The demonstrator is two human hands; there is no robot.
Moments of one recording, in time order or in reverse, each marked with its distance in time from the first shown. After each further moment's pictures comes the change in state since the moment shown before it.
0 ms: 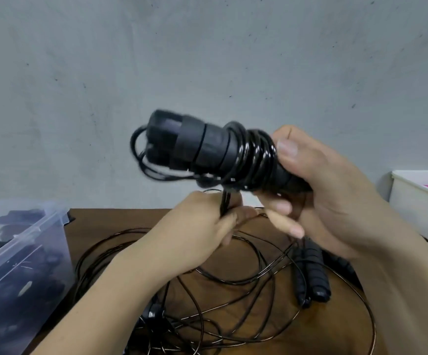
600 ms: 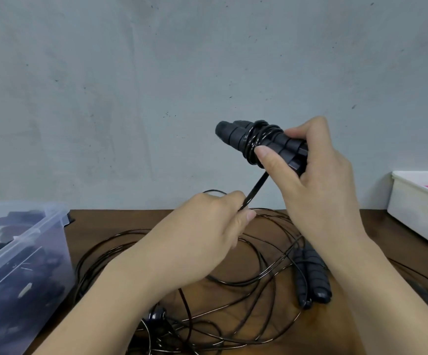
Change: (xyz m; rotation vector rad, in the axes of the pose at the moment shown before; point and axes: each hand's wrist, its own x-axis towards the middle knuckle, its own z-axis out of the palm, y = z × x) left_hand -0.006 0.005 -0.002 0.106 -0.045 -0.004; right_hand 0.012 0.028 -0.006 -1.026 0.690 -0.237
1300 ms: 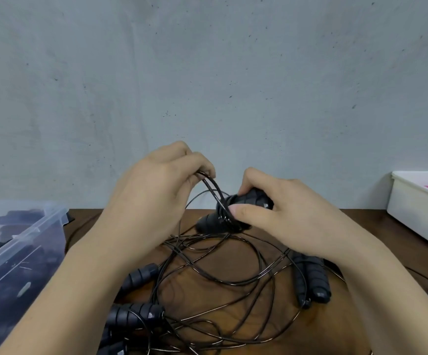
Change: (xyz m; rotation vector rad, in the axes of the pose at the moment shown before) left_hand 0.004 -0.039 -0.033 0.215 0.484 0.161; right_hand -0.001 0.004 -0.003 -0.173 -0.694 0.079
